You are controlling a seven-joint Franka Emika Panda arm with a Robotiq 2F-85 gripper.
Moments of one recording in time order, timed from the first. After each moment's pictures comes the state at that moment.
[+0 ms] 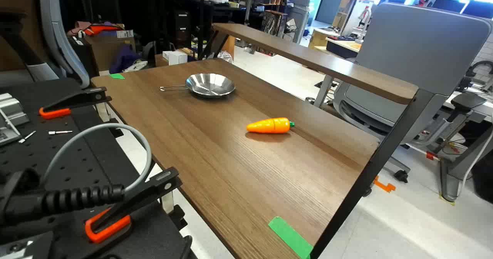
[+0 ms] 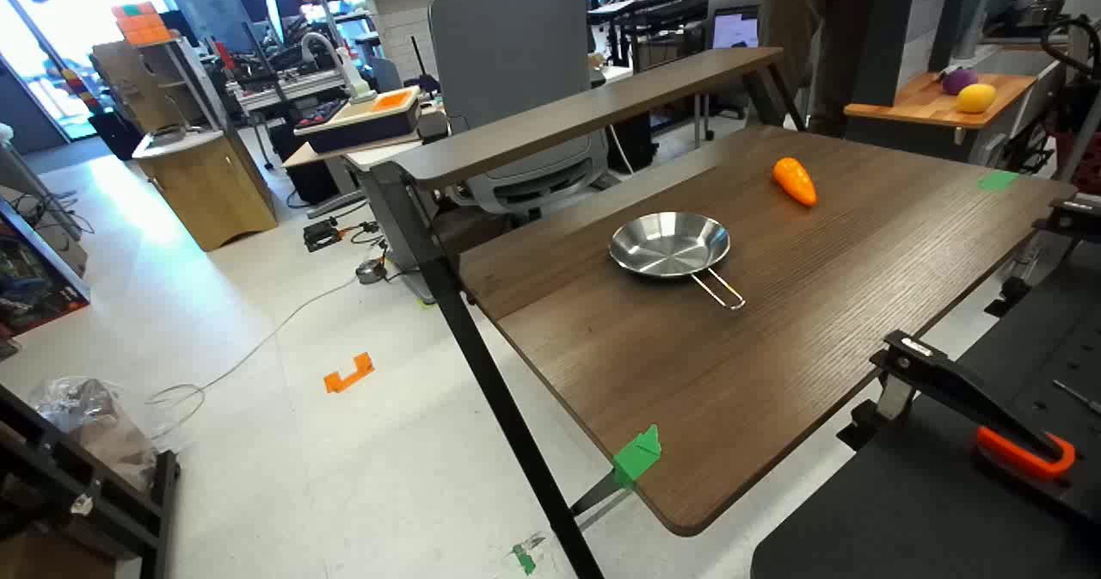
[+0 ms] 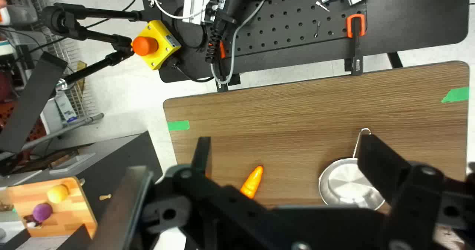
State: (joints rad) arm 0.00 -0.61 0.25 -2.37 -0.11 1.65 0.34
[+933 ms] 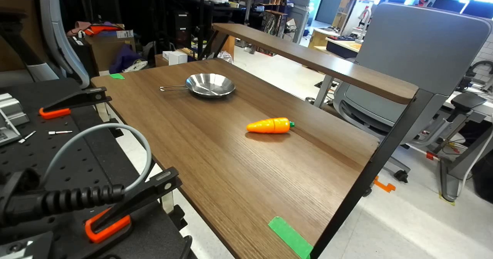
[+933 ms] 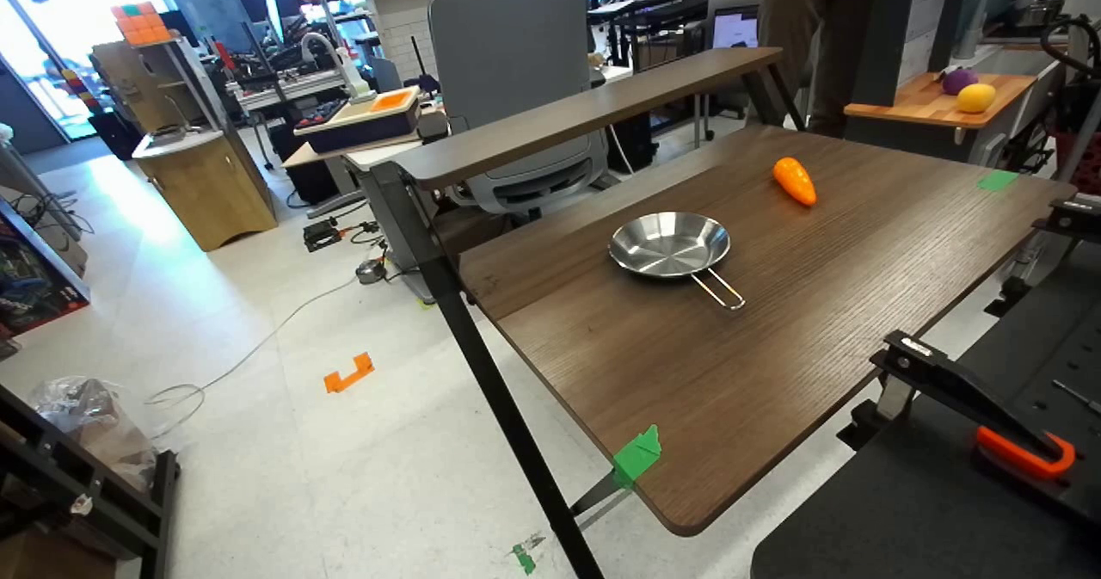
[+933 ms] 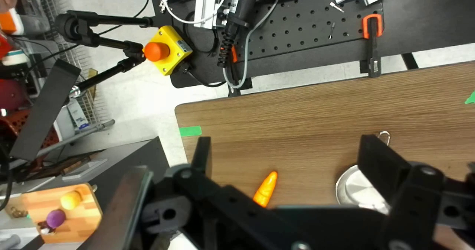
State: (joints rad) arm 0.00 -0.60 0.22 -2.38 -0.15 1.65 0.35
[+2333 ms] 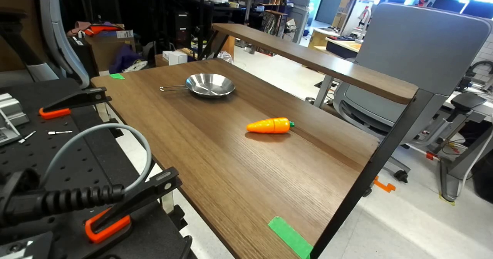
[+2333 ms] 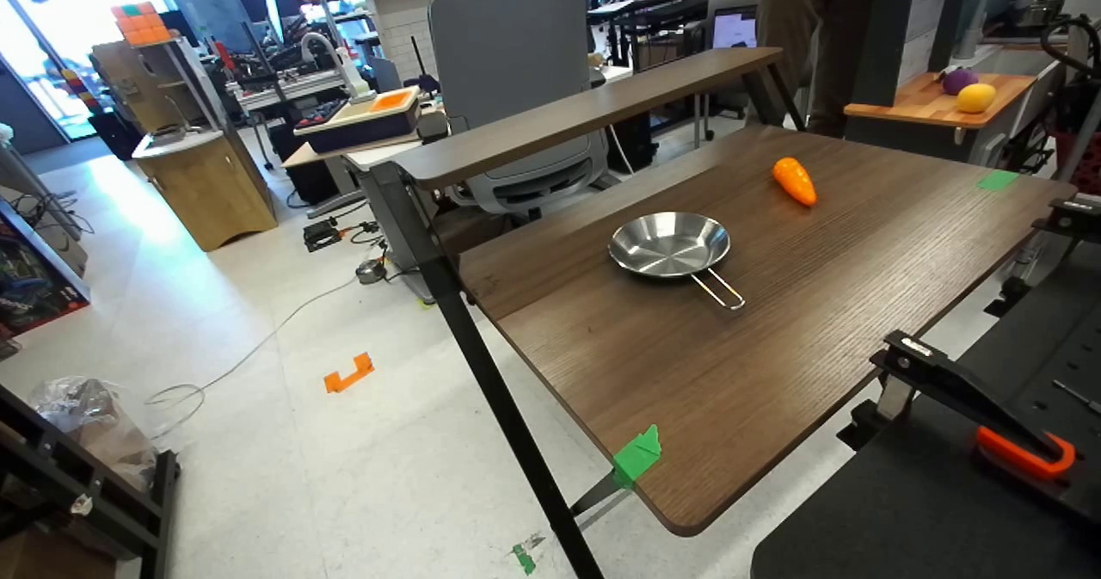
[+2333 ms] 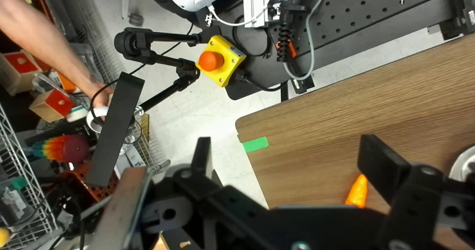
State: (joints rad) arm -0.09 -0.38 0.12 -2.26 -0.30 1.62 0.45
